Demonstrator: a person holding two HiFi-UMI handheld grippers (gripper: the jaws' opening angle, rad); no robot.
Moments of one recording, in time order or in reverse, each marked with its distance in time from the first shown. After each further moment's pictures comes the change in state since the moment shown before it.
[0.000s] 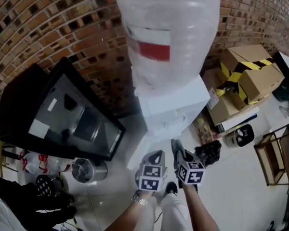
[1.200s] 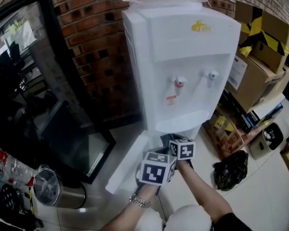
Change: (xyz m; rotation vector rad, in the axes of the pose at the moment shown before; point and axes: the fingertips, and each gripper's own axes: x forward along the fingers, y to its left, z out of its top) left arm 0.211 0.082 -0.227 0.066 -0.024 -0.067; right arm 0.385 -0.062 -0.115 -0.129 -0.201 0.163
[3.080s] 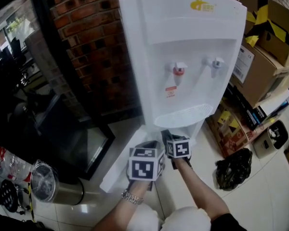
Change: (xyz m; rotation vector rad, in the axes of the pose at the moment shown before) left arm 0.009 0.055 -0.014 -0.052 -0.037 0.157; right arm 0.045 -0.032 -0.084 -0.050 0.206 -0.035
